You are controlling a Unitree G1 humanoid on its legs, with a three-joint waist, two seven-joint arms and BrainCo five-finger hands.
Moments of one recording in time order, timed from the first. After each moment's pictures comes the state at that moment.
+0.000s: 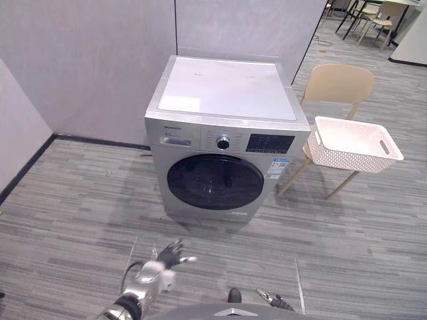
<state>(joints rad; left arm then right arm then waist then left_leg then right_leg) -0.07 0.12 -0.24 1.17 -0.32 -0.10 -0.06 0.08 -0.06 -0.25 1.12 0.38 -0.06 0.01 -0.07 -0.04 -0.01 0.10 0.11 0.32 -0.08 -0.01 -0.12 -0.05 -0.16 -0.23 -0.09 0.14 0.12</state>
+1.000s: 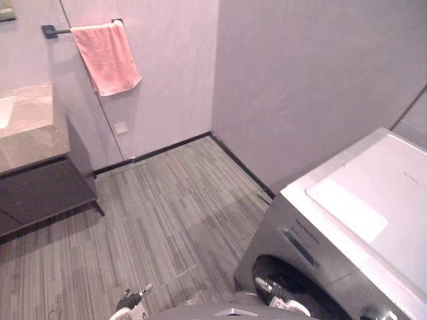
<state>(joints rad) 0.09 -0.04 0.44 1.07 -0.23 -0.07 0.03 0.08 -0.10 -0.18 1.00 0.43 0.08 0.09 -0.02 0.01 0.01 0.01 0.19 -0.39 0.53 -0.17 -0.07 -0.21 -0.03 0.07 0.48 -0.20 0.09</state>
